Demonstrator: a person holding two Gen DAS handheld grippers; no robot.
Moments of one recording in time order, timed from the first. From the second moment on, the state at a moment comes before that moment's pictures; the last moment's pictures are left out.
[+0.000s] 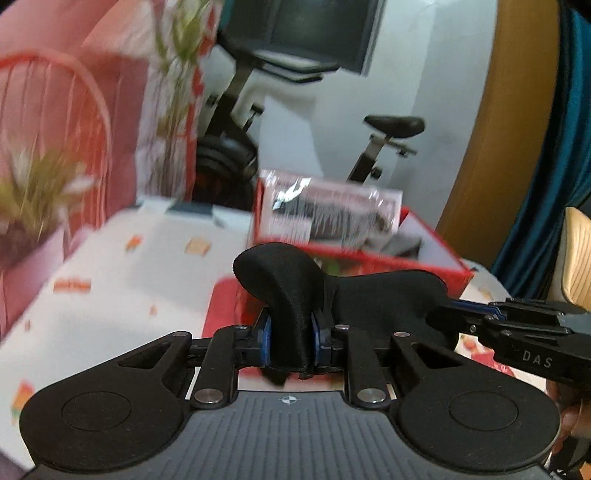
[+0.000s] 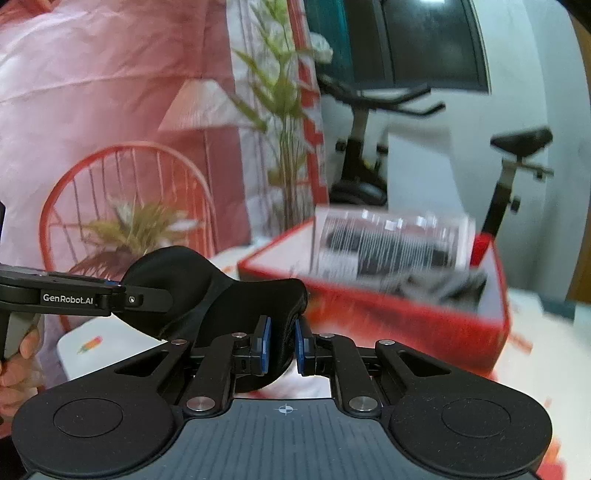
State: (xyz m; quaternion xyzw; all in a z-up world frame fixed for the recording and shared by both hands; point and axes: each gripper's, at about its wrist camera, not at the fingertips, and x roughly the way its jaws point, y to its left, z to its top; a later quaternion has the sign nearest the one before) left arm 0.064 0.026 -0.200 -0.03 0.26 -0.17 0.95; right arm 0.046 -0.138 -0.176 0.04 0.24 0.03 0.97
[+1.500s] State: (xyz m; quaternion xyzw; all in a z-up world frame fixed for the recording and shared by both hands) left arm 0.257 -0.080 -0.214 0.09 0.37 -0.22 0.90; right arm 0.173 -0.266 -0.222 0.07 0.37 -0.11 0.92
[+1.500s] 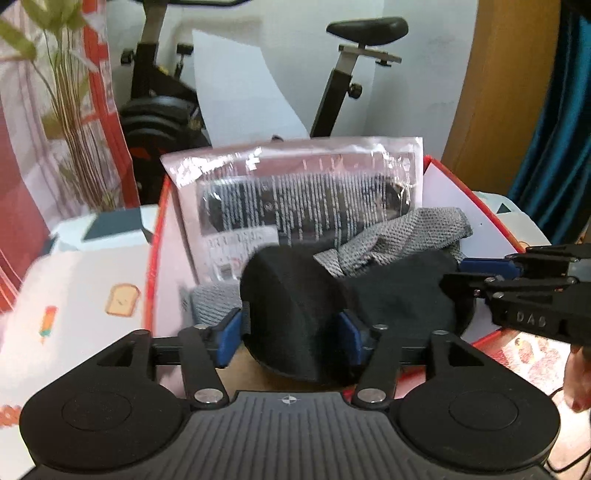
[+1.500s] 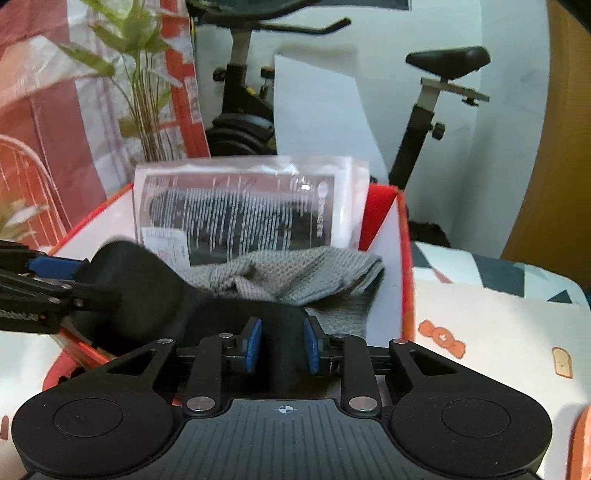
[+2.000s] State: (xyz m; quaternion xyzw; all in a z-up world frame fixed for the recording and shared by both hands) left arm 0.177 -0.047 -0.185 0.07 0.26 -0.18 0.95; right arm 0.083 -0.258 -0.192 0.06 0.28 -0.11 0.95
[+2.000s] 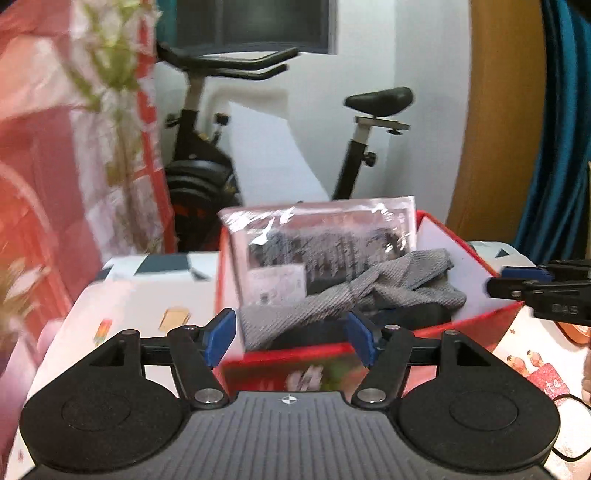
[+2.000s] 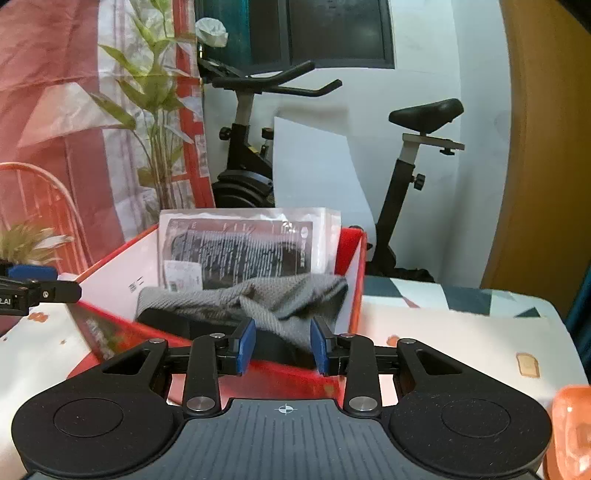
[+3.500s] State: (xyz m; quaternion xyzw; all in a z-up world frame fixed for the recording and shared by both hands) left arm 0.082 -0.014 -0.285 -0.03 0.37 -0.20 0.91; right arm 0.025 -0.153 -0.294 0.06 0.39 0.01 0.92
